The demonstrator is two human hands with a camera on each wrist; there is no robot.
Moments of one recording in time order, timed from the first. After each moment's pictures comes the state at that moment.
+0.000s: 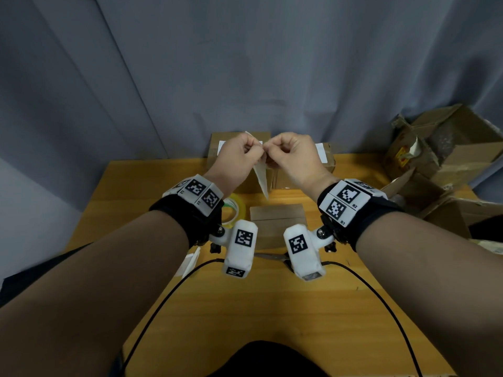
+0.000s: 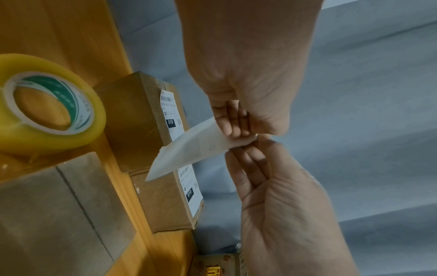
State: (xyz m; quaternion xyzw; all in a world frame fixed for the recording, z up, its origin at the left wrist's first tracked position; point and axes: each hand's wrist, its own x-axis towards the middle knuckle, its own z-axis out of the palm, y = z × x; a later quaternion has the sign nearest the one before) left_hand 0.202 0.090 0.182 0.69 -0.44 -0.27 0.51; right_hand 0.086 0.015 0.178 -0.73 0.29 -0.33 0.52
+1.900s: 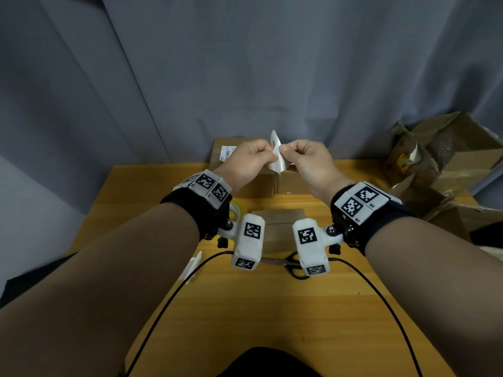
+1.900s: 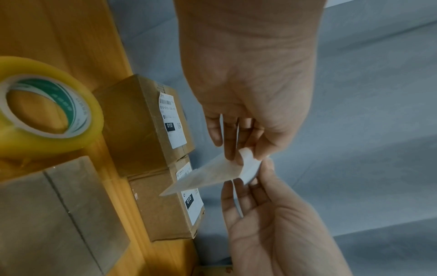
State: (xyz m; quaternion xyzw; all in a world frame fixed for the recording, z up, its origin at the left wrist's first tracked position) left_hand 0.194 0.083 0.198 0.68 -0.45 -0.35 0.46; right_hand 0.073 0.005 0.181 -0.67 0.35 -0.31 0.57
